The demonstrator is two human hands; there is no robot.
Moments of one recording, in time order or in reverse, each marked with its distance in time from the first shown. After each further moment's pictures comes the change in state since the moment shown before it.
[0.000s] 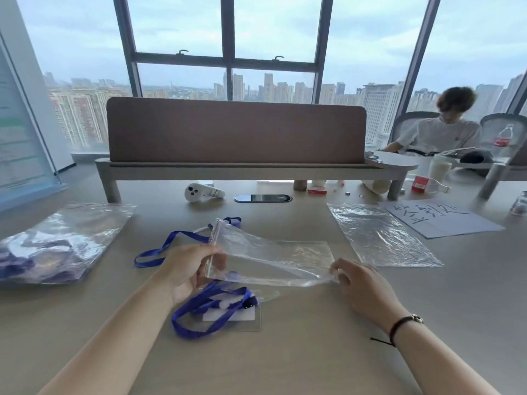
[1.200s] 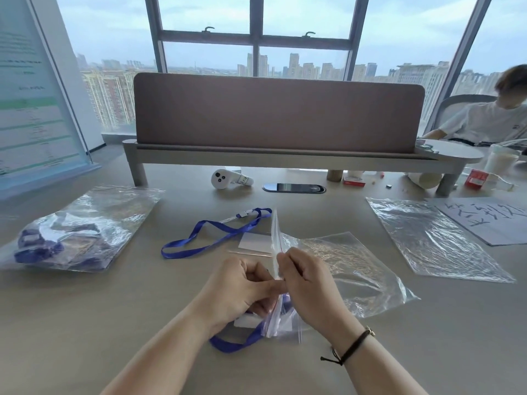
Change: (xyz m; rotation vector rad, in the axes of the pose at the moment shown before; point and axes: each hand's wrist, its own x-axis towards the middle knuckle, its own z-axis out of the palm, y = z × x) left_hand -0.036 -0.016 0.022 0.300 -0.149 0.179; right_hand 0.015 -0.156 0.047 0.708 0.026 -0.169
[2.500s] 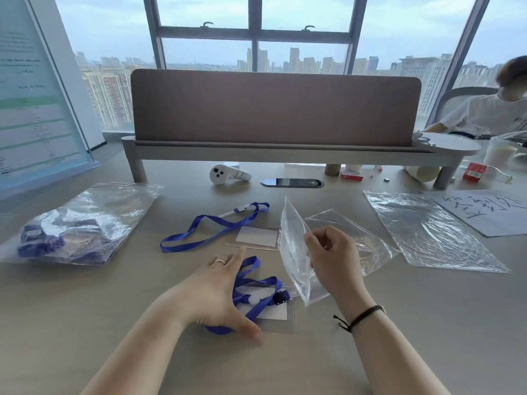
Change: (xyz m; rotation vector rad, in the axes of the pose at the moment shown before) left_hand -0.003 -0.008 -0.032 1.063 -0.152 -0.126; right_hand 0.022 0.030 -0.029 0.048 0.289 0.195
